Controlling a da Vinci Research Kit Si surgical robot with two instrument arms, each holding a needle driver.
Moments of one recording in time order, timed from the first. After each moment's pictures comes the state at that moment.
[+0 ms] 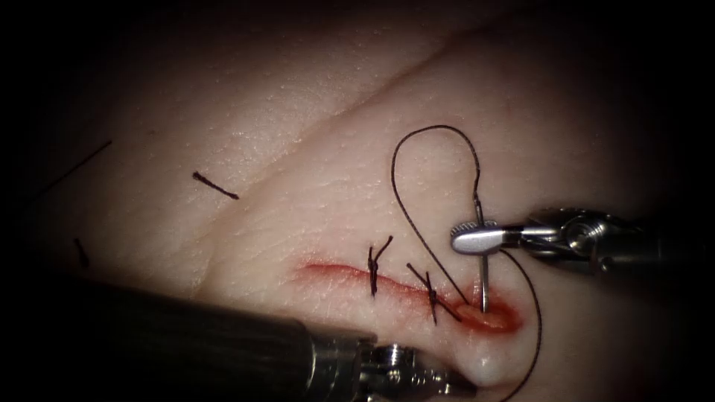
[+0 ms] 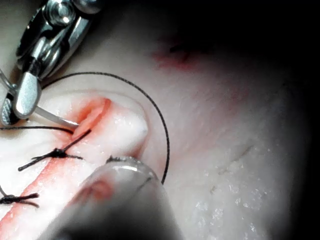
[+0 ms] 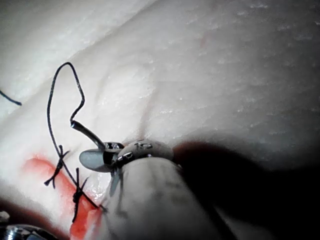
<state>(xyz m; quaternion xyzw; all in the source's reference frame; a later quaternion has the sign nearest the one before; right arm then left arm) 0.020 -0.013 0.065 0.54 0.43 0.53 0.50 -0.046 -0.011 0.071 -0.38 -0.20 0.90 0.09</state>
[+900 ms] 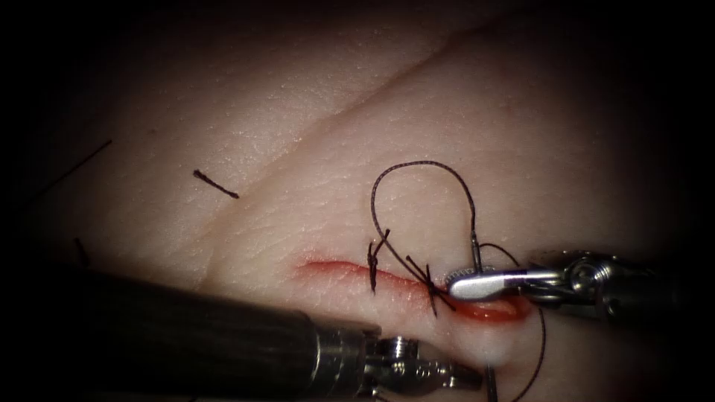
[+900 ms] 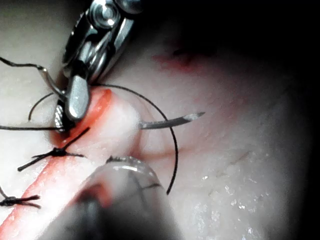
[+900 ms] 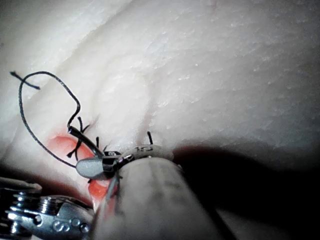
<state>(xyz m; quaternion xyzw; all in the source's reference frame) 0.020 -0.014 0.061 0.56 0.44 0.53 0.46 -0.047 -0.011 0.071 -0.38 -0.20 0.90 0.09</state>
